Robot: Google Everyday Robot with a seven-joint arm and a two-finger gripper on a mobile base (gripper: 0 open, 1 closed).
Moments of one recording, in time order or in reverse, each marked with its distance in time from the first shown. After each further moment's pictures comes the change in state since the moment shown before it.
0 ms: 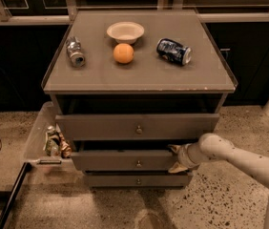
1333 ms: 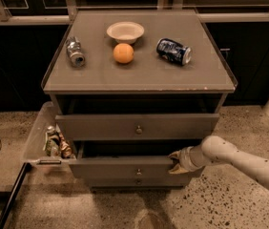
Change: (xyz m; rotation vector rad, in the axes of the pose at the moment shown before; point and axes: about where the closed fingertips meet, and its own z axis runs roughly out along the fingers) arm -0.011 0.012 -0.008 -0.013 -0.037 -0.002
